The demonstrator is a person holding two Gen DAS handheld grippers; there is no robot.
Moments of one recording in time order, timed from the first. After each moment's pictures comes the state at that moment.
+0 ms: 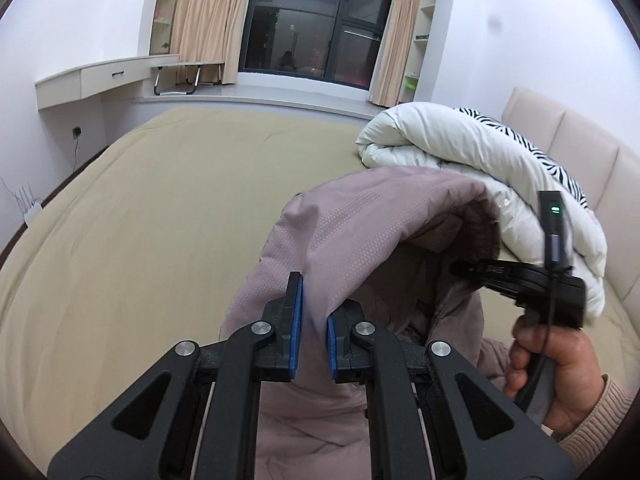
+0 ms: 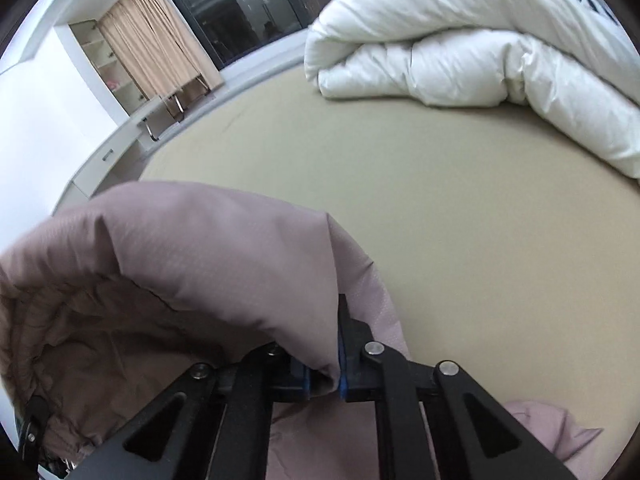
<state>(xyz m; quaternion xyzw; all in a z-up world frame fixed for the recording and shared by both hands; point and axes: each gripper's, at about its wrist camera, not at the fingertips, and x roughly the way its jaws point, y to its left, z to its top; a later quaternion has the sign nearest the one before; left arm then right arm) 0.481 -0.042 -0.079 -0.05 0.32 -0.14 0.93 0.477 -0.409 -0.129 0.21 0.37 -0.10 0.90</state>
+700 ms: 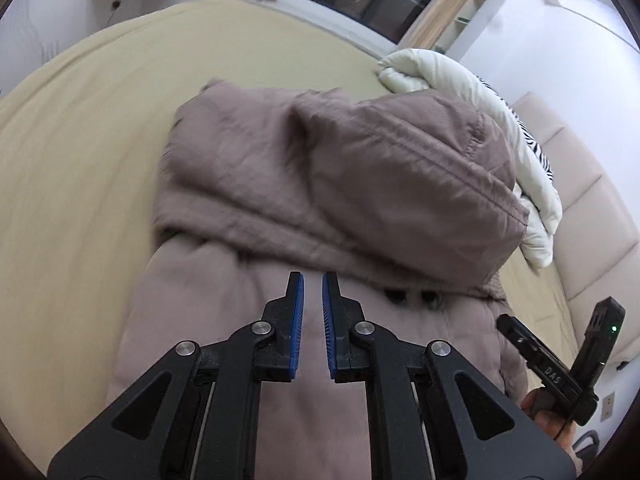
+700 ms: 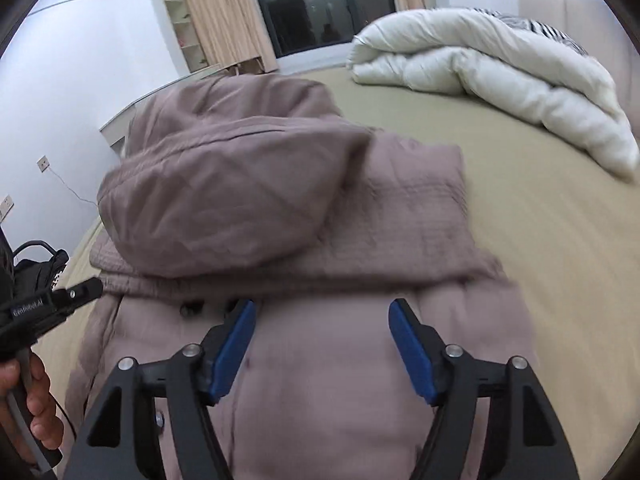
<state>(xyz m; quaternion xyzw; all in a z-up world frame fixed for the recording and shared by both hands) 0.191 0.082 -0.157 -0.18 0.45 -0.13 0.87 0.128 -0.313 -0.156 0.13 0.38 -0.07 0.91</state>
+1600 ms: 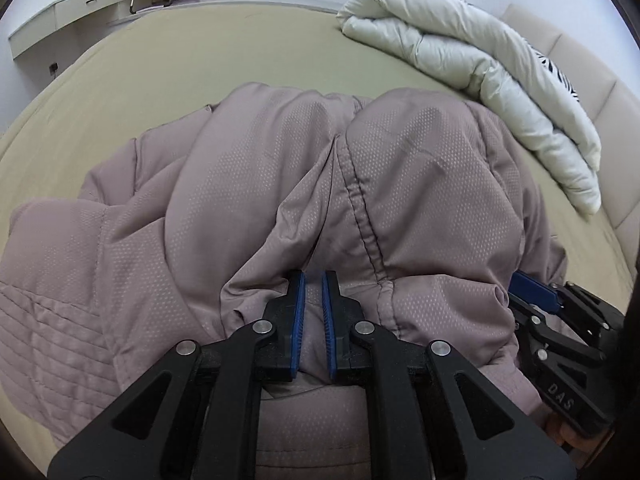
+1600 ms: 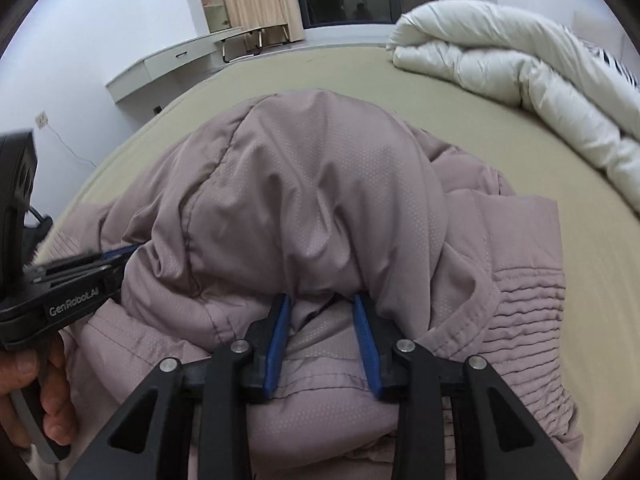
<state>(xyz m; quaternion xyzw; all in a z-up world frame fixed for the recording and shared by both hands) 0.347 -0.007 -0.196 -0.02 0.49 -0.16 0.86 0.271 -0.292 -0.194 0.03 0.43 -0.03 0.90</state>
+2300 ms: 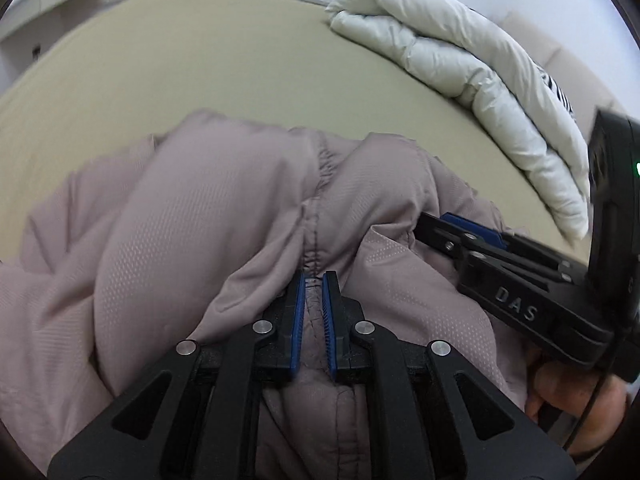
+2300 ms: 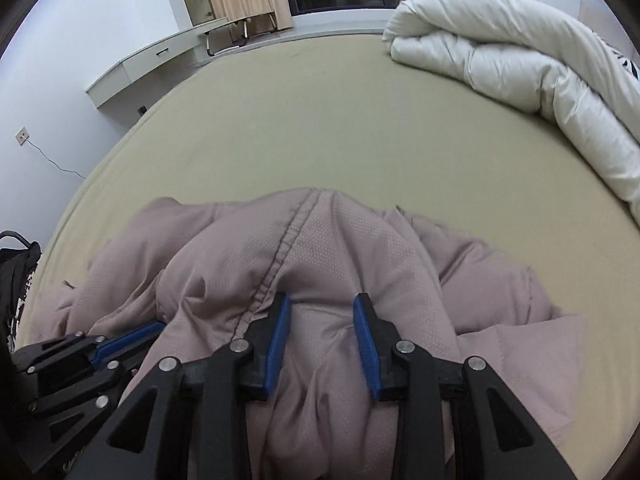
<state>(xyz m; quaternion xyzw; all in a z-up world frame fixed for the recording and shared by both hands) 0.395 -0.025 -0.203 -0.06 0.51 -0.19 0.84 0.375 -0.328 -0.183 0.08 0.46 -0.04 0.89</state>
